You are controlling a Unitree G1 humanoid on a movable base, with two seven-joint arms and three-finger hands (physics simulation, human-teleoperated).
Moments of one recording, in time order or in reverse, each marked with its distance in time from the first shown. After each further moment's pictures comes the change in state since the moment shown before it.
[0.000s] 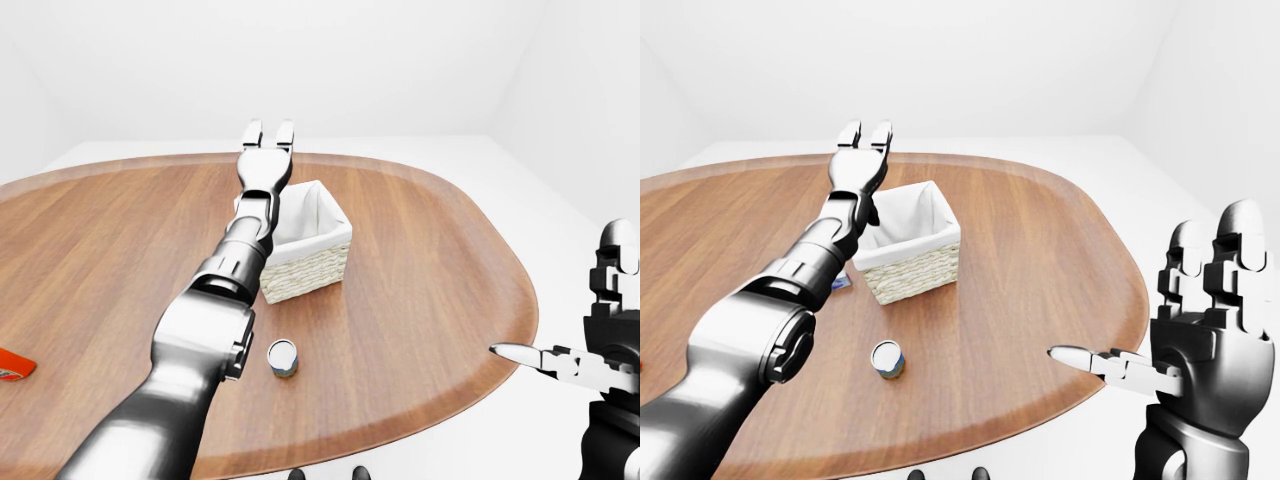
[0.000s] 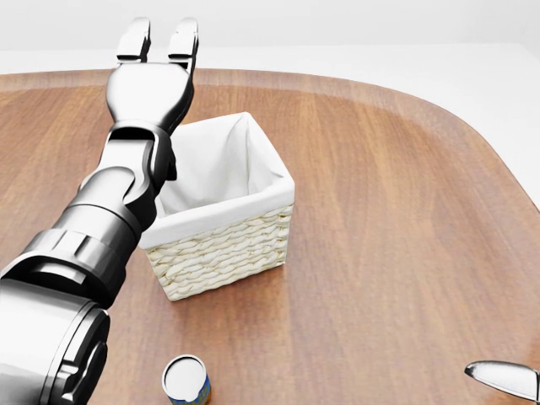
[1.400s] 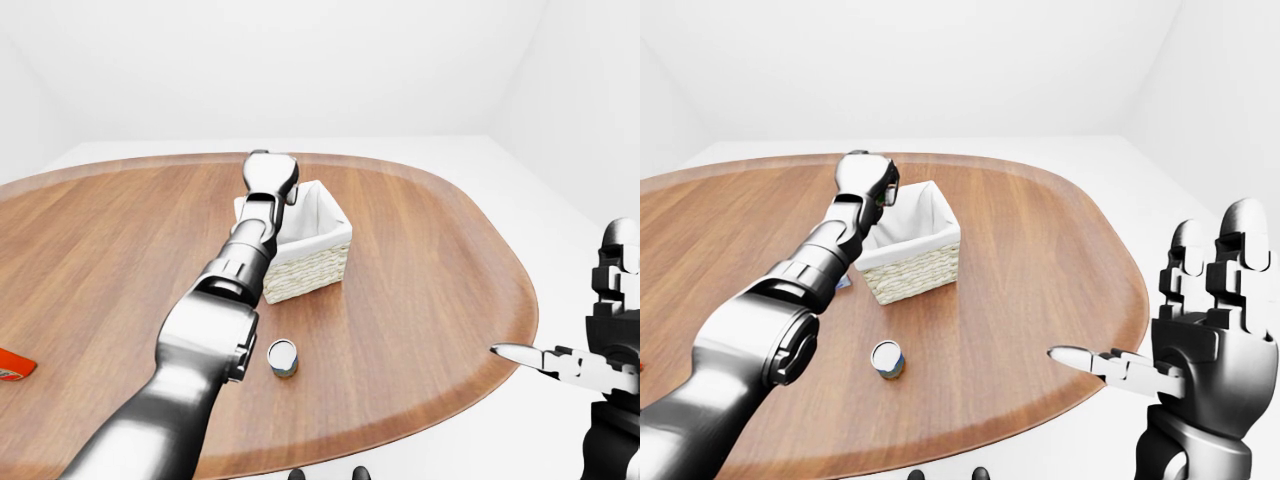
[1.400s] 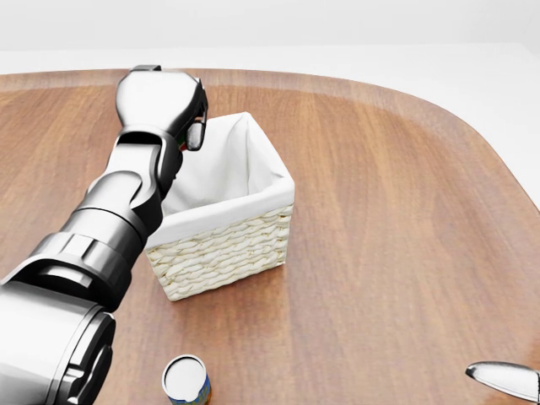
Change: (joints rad) left arm 0.004 -0.016 -0.010 -0.001 -0.006 0.000 -0.037; right arm 0.000 -0.001 -0.001 -0.007 0.004 0.000 0.000
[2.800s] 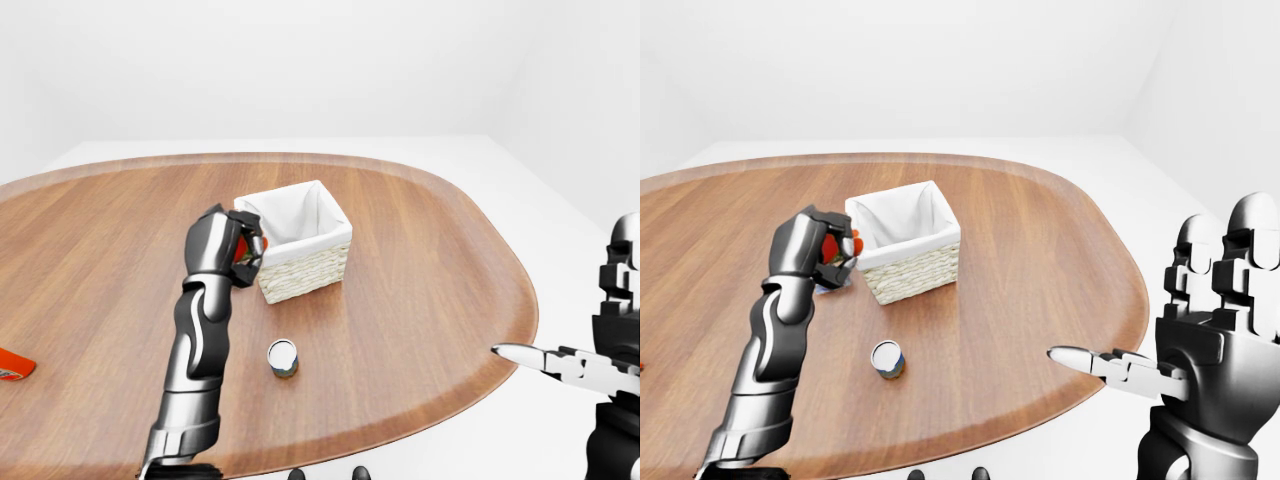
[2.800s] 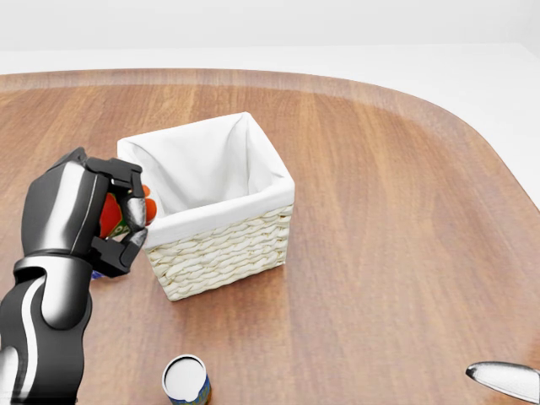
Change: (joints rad) left arm 0.964 0.024 0.128 -1.406 -0.409 0.000 -0.327; right arm -0.005 0.002 -0.002 -0.029 -0.021 0.000 0.000
